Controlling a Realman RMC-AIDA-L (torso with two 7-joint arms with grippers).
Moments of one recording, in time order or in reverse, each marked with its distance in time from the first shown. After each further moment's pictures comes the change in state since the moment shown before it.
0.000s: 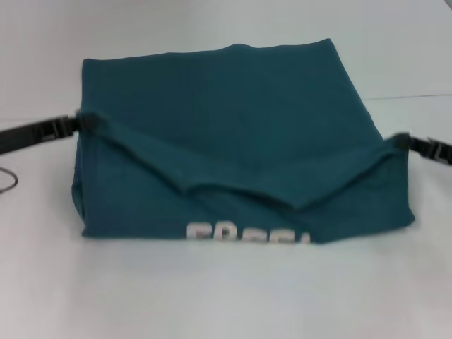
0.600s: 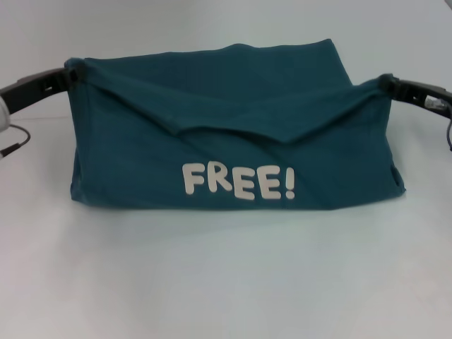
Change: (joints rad) left arm -0.083 -0.001 0.003 -0.141 -0.220 -0.326 0.215; right arm 0.183 0.032 -0.035 0.050 0.112 0.365 -0.161
